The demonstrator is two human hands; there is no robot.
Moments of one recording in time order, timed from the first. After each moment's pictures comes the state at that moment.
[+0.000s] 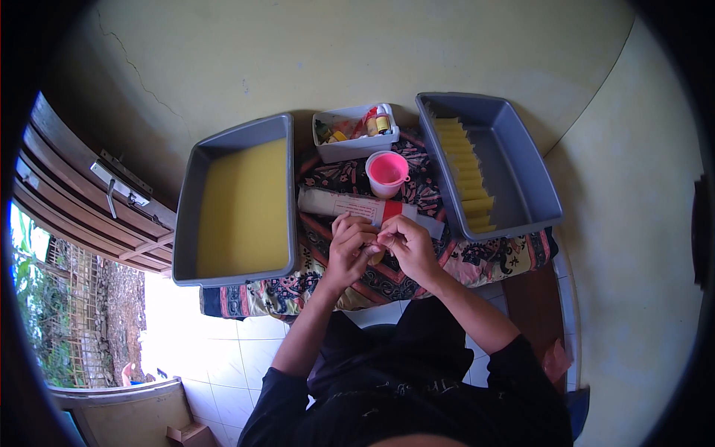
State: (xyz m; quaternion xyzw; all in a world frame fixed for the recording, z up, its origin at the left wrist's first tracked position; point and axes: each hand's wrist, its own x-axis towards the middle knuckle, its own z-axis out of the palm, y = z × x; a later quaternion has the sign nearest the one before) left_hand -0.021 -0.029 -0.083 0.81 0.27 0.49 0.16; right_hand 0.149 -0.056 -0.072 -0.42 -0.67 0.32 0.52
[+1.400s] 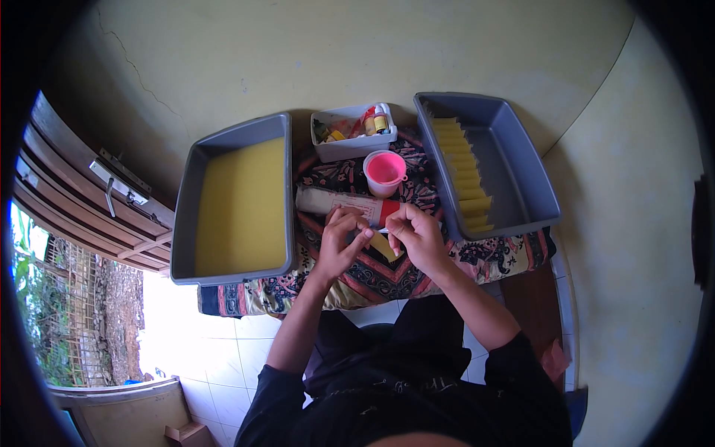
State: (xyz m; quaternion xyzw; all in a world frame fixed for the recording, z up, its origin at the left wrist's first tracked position) left_hand -0.027 -0.014 -0.076 0.78 0.32 0.45 0.28; right_hand 0.160 -0.054 -0.045 -0.39 -0.55 0.51 0.54
